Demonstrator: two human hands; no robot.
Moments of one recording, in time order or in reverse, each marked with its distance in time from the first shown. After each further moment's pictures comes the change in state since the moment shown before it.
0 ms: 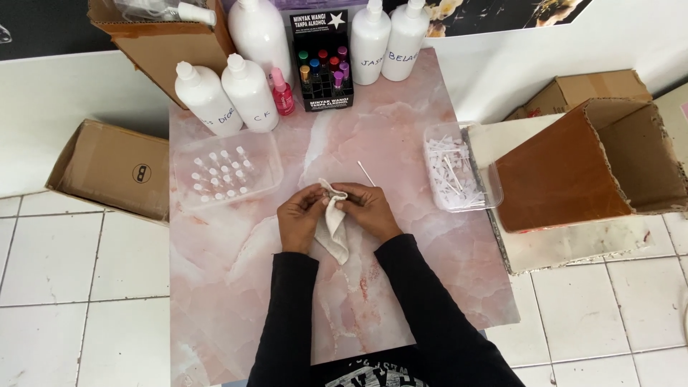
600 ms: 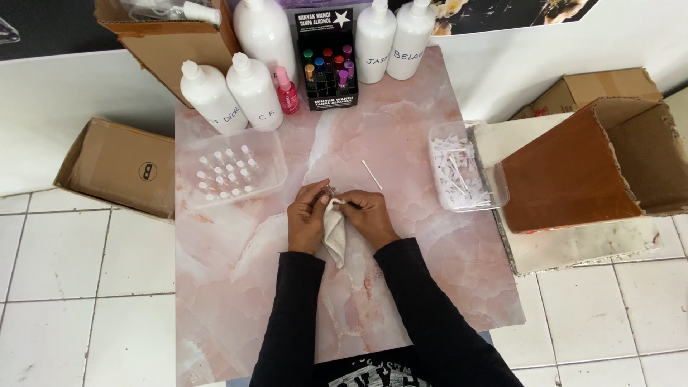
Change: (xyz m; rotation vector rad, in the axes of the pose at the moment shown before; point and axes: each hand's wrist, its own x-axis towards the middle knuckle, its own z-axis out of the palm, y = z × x) left_hand -0.001 0.005 -0.001 0.018 -0.072 0.077; right_hand -0.007 0.000 0.021 -0.262 0.141 -0.178
